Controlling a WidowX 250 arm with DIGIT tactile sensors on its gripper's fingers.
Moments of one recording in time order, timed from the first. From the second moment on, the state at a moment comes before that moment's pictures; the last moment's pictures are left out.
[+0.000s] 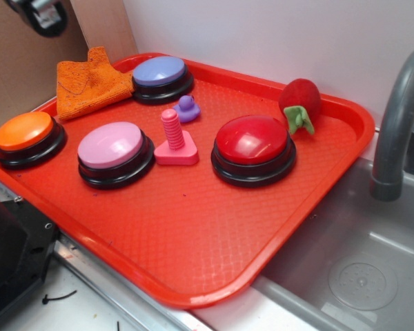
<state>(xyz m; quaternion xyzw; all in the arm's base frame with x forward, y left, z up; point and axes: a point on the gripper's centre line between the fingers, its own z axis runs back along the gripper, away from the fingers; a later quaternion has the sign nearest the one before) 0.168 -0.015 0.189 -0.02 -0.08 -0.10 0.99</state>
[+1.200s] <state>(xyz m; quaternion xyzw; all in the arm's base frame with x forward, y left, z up) 0.239 -0.043 0.057 0.01 0.01 -0.14 0.99</state>
